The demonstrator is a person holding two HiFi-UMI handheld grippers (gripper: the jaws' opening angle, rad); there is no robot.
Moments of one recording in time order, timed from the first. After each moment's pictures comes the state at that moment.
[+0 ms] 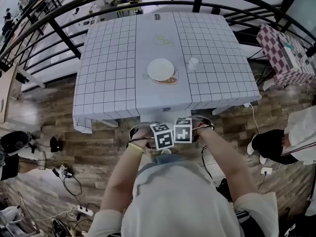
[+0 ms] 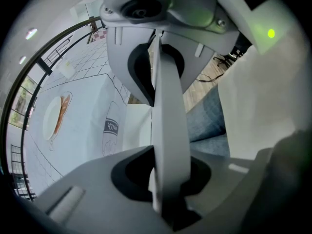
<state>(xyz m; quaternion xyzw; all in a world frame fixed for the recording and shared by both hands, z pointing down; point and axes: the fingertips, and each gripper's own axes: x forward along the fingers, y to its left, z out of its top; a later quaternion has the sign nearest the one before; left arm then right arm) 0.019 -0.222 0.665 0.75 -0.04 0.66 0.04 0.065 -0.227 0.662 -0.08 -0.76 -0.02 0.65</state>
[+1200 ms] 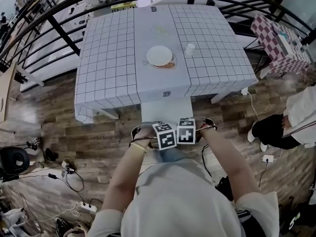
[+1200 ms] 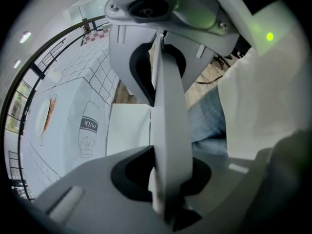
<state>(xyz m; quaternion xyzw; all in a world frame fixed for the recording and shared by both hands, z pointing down) 0.022 -0.130 0.664 0.75 -0.02 0.66 0.04 0.069 -0.133 0.662 -0.07 -0.76 0.00 0.65</state>
